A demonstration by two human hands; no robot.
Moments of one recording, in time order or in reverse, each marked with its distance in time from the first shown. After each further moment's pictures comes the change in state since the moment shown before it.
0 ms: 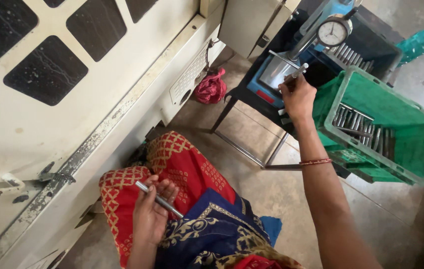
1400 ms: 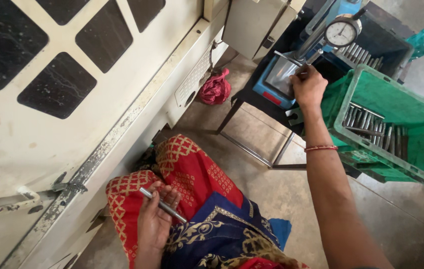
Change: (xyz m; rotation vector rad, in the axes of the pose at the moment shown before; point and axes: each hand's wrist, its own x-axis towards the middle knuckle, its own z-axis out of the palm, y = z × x) left_hand 0.004 0.014 -0.010 0.027 0.064 -0.023; right_hand 0.031 0.034 0.014 -0.126 0.049 0.162
